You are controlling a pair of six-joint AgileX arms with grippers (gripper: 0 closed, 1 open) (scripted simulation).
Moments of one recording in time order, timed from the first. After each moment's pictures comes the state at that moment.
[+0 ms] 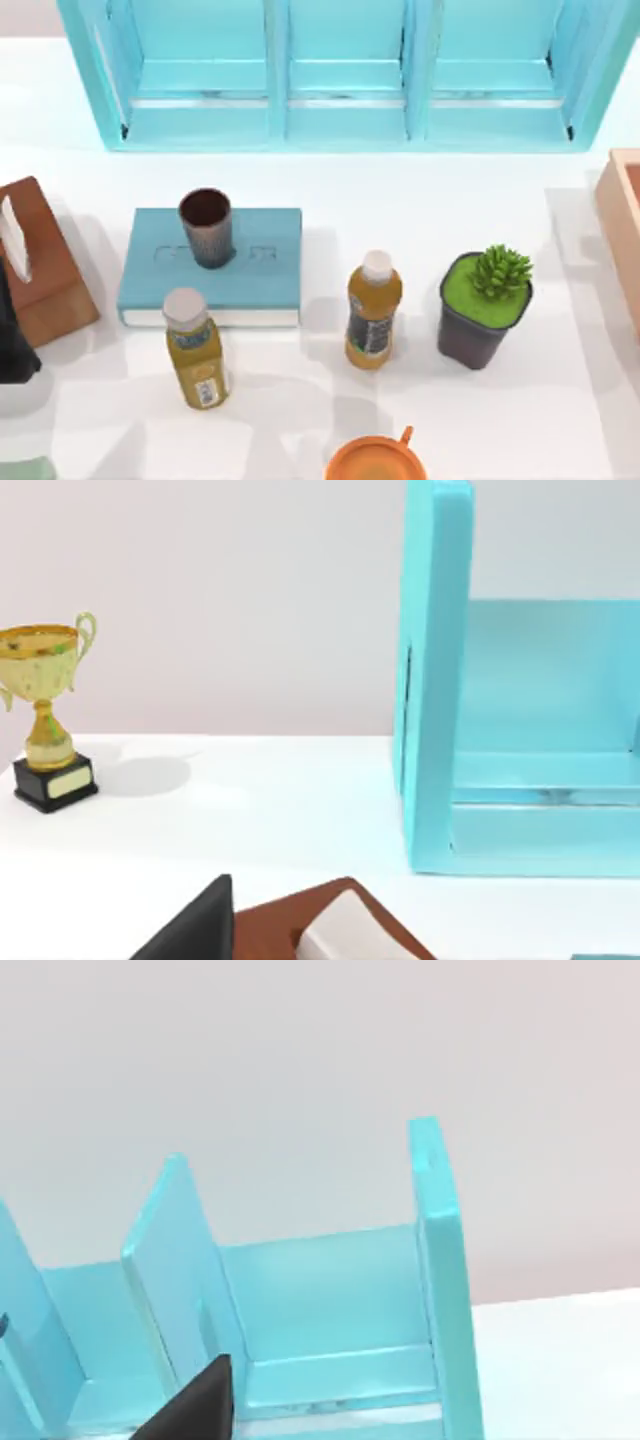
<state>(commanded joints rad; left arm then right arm) 0.00 0.00 0.00 0.00 0.00 0.00 0.27 0.57 0.79 -0.32 0.22 0.20</state>
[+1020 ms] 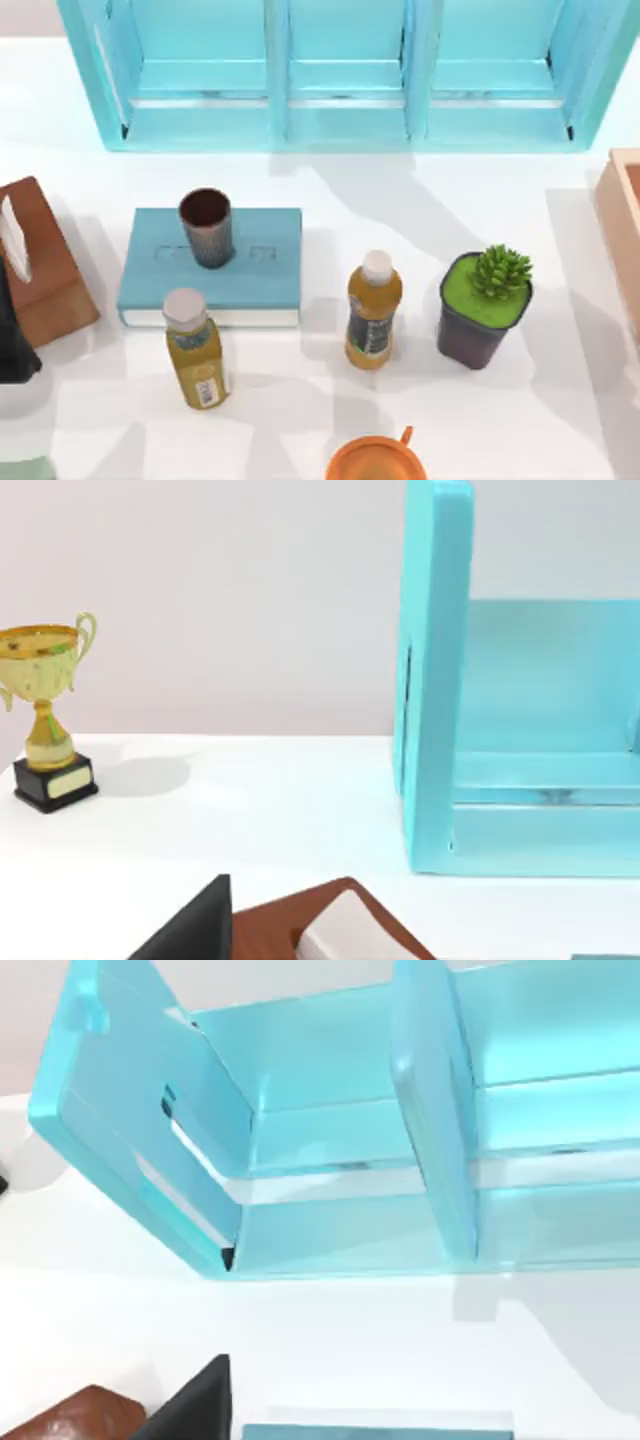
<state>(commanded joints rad) 0.00 0.00 0.00 0.00 0.00 0.00 0.84 1.96 2.36 -1.13 0.42 0.73</state>
